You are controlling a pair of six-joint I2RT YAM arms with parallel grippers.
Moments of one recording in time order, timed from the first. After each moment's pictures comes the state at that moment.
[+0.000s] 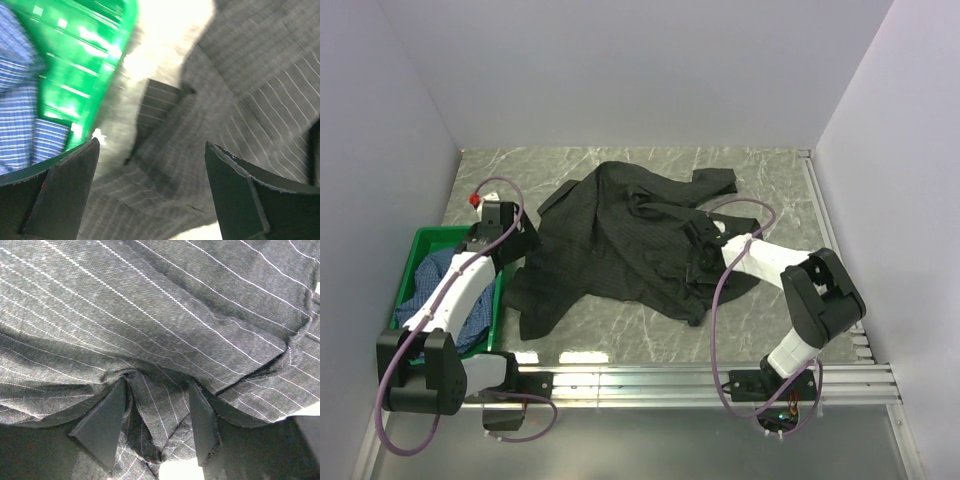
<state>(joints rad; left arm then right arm) -0.07 1.20 0.82 -0.48 -0.25 -0.53 0.53 1.62 0.91 -0.57 0.20 0.59</state>
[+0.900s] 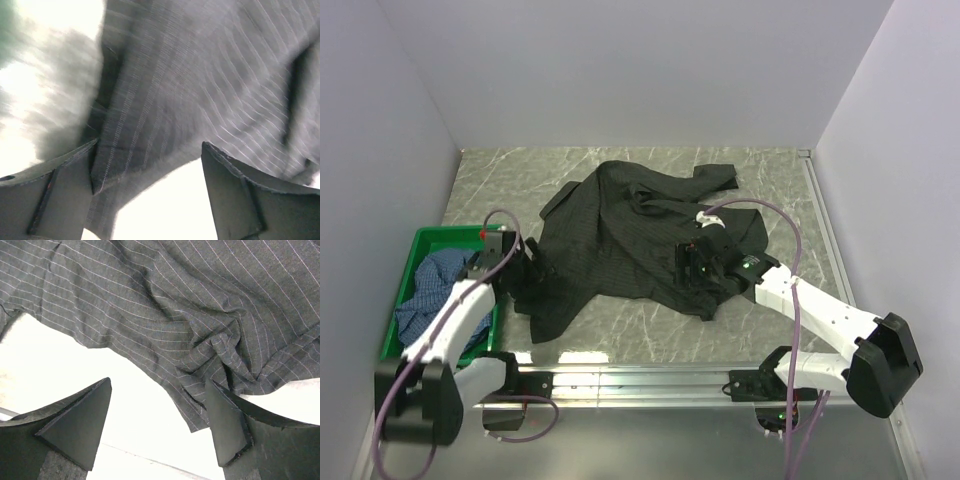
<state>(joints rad) -0.08 1.08 0.62 -0.51 0.09 -0.70 0.69 1.18 0.82 -0.56 0.13 0.55</state>
